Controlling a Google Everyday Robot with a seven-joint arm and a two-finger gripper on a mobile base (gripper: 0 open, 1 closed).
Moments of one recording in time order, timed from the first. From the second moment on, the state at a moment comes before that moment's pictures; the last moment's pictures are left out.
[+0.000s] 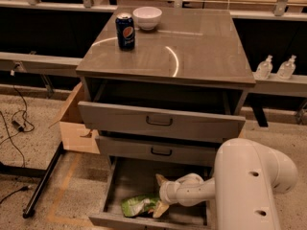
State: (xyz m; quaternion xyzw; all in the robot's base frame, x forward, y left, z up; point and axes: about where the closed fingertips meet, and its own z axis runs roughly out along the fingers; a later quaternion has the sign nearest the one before) arm 0.551 -0.017 0.229 -0.66 0.69 0.10 0.29
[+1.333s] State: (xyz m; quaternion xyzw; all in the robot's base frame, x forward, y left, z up) arm 0.581 0.002 0.169 -0.68 0.67 0.08 0.29
